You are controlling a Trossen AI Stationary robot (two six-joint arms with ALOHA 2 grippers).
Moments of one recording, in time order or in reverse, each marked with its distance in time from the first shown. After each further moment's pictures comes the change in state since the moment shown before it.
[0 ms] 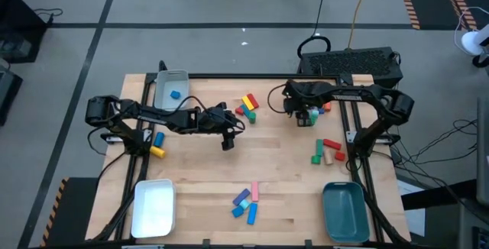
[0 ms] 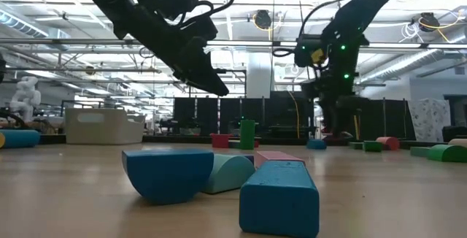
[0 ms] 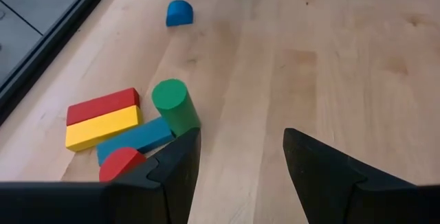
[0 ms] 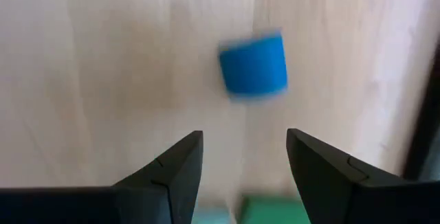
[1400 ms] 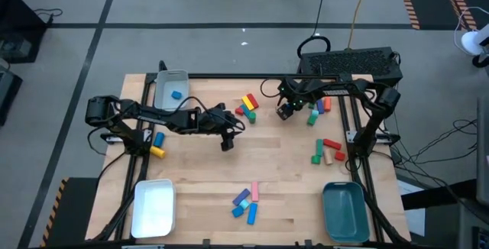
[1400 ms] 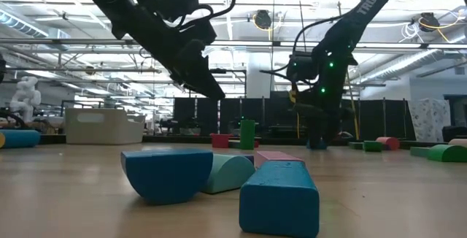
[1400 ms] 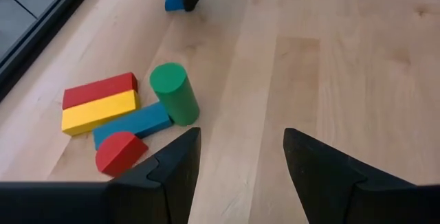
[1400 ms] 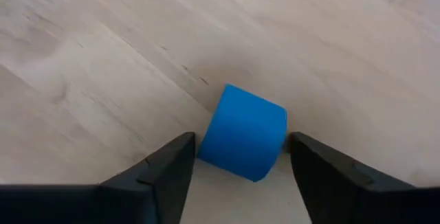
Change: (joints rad) left arm -0.002 0.000 0.000 -0.045 -0.007 -0.030; right arm -0.065 0.179 0.027 0.165 -0.104 0.849
